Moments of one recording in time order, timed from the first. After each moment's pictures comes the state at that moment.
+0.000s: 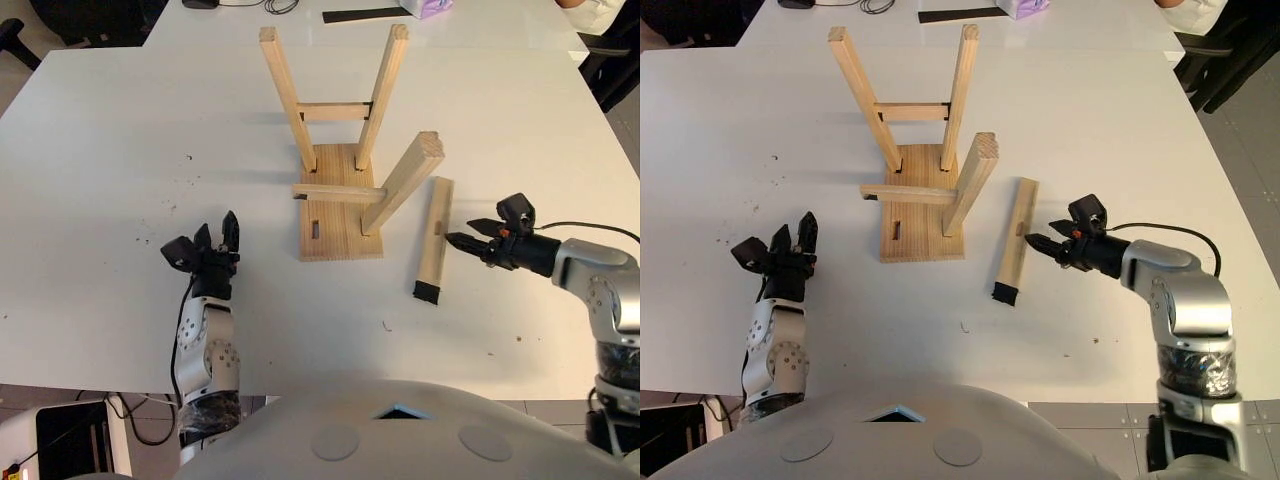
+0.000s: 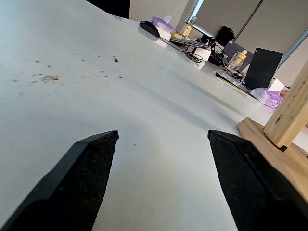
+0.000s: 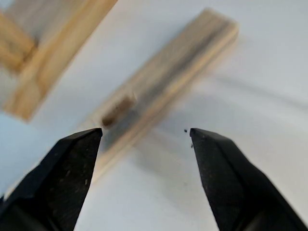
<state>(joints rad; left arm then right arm) 0.31 -0.06 0.27 -0.07 -0.50 -0.02 -0.21 0.03 -0.54 -0.20 -0.40 0.35 1.07 0.66</state>
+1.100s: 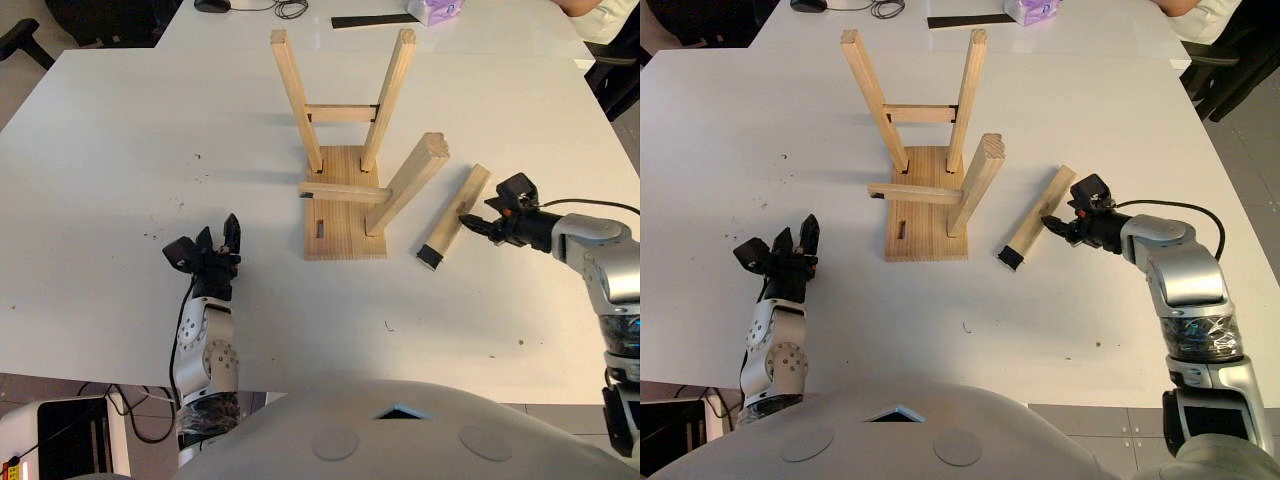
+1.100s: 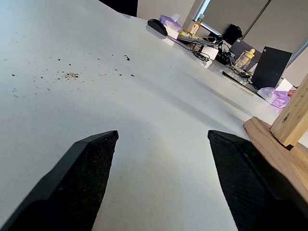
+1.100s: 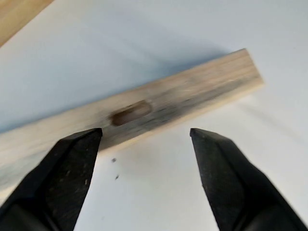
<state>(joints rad) 0.29 -0.05 0.25 -0.06 -0.49 0.02 -0.19 -0.12 -0.74 0.01 -0.13 0.27 0.82 0.70</state>
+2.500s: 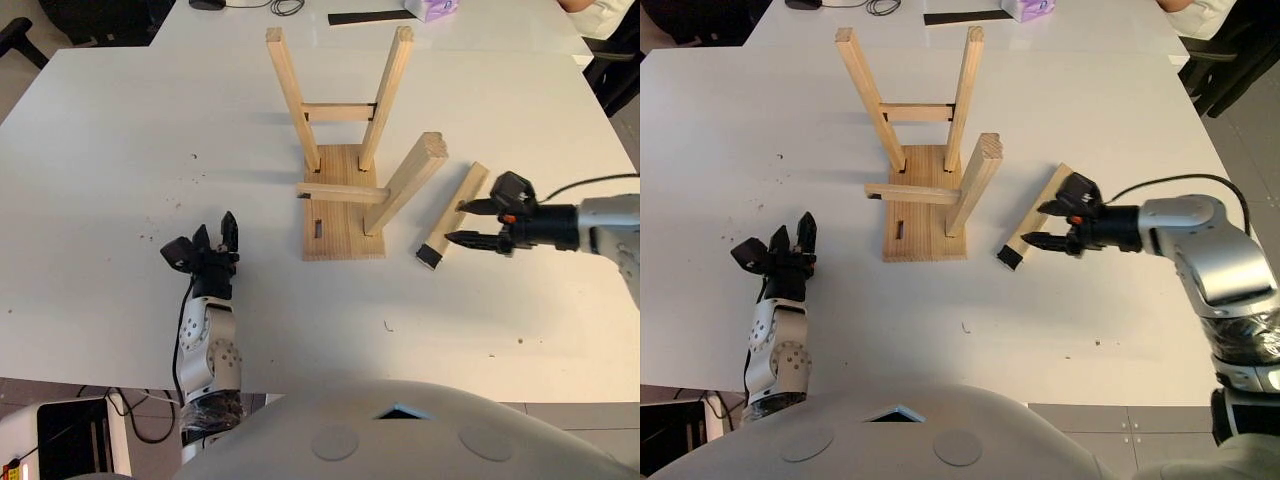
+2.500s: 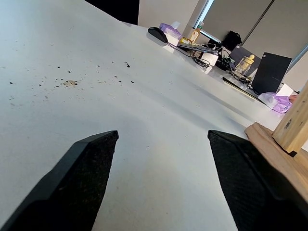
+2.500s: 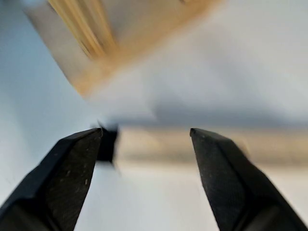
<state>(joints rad) 0.27 -0.06 0.25 -0.02 -0.49 -0.06 -0.19 -0.20 -0.87 0.13 -0.32 0.41 0.80 1.00</state>
